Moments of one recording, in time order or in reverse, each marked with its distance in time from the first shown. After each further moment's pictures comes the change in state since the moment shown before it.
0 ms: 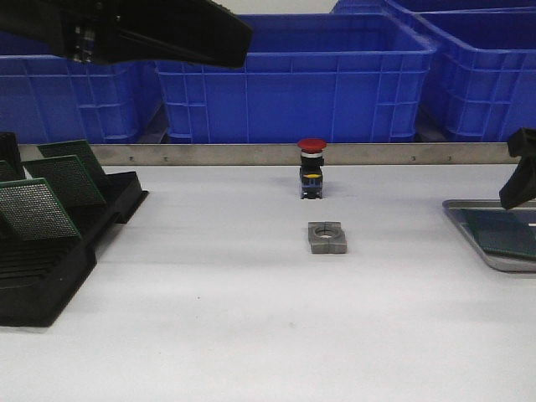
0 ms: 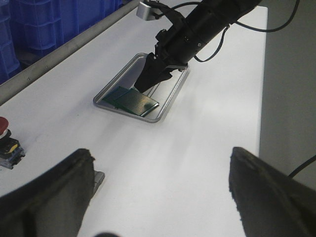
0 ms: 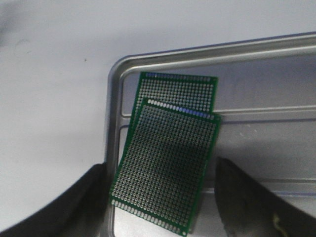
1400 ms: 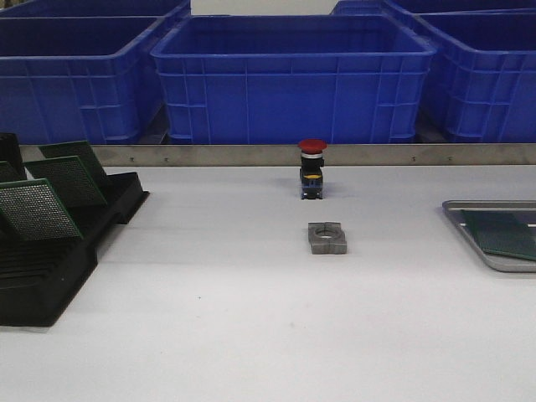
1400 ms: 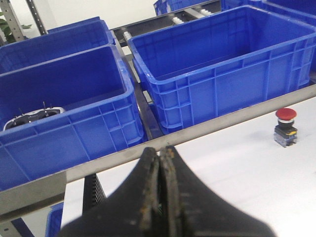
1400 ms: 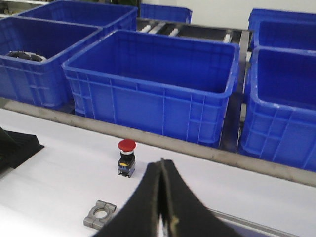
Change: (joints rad) left arm 0.303 -0.776 0.353 0.012 -0.642 -0.136; right arm 0.000 -1.307 0.406 -0.033 0.124 -0.099
